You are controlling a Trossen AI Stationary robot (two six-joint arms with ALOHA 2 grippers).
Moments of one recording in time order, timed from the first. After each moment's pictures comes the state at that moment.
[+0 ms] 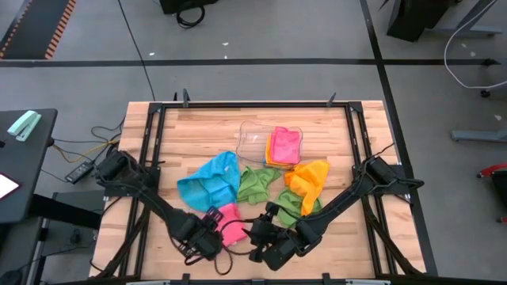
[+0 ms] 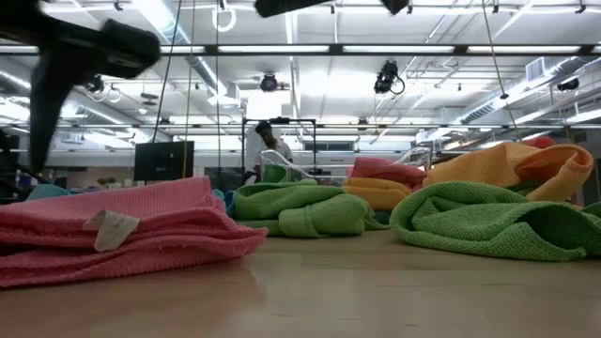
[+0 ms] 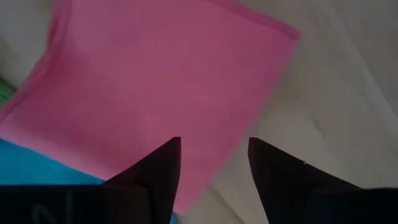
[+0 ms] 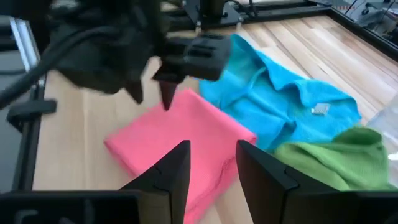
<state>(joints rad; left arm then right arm) -0.71 1.81 1.27 -0.89 -0.15 0.00 0.60 2.05 1.60 -0.35 0.81 0.61</state>
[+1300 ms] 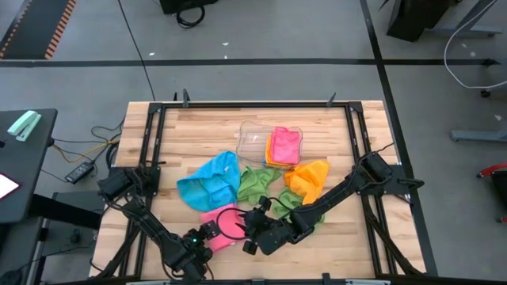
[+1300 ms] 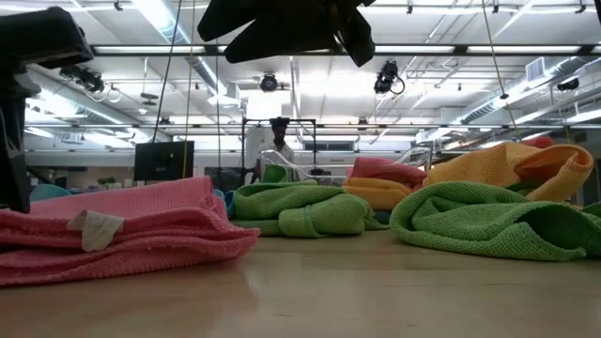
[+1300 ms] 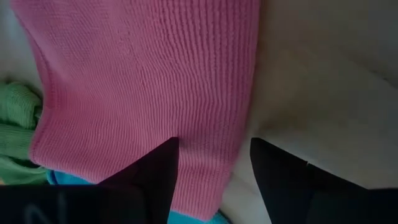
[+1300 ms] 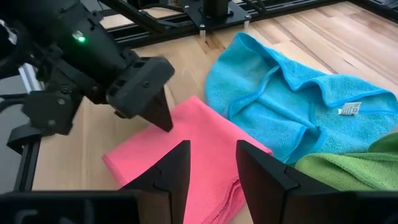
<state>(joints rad) -0.89 1.98 1.27 -0.95 -0.52 0.18 0.54 2.05 1.48 -0.11 0.71 0.58</state>
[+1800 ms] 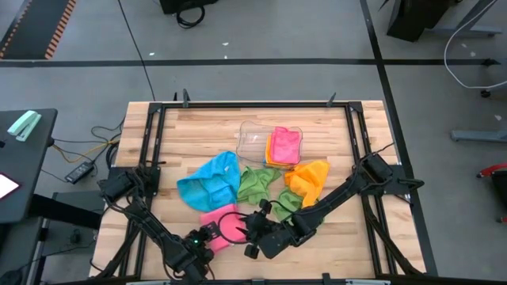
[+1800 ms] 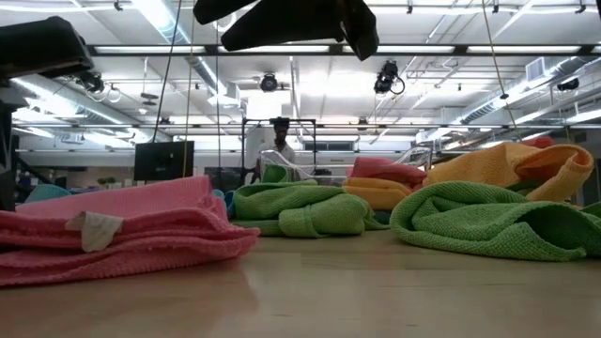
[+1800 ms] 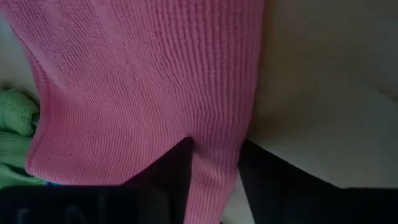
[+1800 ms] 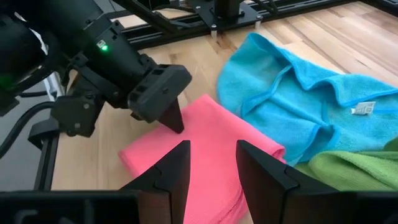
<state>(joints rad) -0.88 2.01 1.27 -0.90 -0.53 0.18 0.55 2.05 1.48 -0.10 0.71 0.58</state>
